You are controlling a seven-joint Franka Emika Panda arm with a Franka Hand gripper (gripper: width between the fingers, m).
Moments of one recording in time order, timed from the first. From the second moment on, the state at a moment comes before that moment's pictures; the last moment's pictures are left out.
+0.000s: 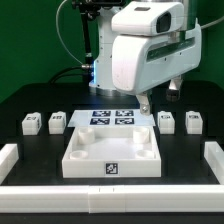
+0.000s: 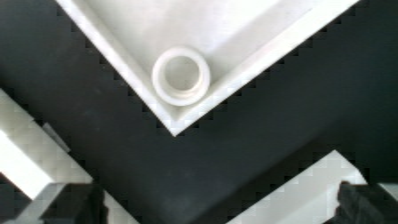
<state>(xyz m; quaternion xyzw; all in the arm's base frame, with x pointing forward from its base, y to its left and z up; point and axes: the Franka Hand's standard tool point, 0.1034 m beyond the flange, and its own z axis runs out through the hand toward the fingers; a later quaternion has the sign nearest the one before) 0.564 0.056 0.113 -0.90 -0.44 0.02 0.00</state>
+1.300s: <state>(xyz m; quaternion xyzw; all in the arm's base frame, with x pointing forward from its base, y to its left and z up) 0.461 -0.002 0.027 -0.72 -0.69 -0.01 0.00</state>
